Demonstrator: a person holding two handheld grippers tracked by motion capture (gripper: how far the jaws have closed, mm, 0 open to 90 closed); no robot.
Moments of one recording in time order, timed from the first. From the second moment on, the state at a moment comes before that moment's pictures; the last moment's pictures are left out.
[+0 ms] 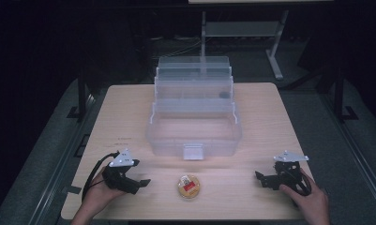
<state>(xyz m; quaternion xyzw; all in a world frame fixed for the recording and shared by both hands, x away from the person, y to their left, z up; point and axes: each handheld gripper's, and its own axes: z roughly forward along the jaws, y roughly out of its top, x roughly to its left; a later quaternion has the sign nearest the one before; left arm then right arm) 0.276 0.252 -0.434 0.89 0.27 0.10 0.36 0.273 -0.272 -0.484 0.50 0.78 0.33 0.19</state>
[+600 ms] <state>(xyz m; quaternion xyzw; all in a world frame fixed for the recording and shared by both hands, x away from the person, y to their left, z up) 0.281 0.230 -0.423 0.90 0.24 0.08 0.36 0.273 -0.272 -0.484 0.50 0.78 0.33 0.19</state>
